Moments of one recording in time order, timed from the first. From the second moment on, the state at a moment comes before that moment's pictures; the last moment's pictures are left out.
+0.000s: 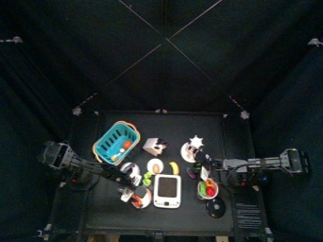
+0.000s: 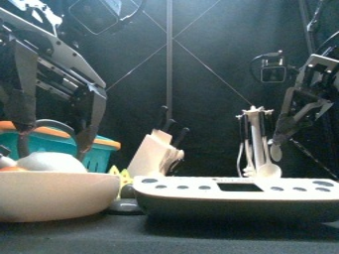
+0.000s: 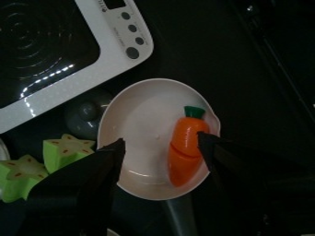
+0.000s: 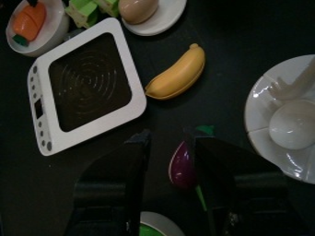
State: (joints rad) left arm -0.21 -0.06 0.75 -0.67 0.38 0.86; right arm -0.09 -0.58 1.14 0.02 0.16 0.38
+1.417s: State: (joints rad) left arm -0.25 0.13 0.67 -0.64 0.46 0.86; right arm -0.10 -0.57 1.14 0.02 0.16 0.38
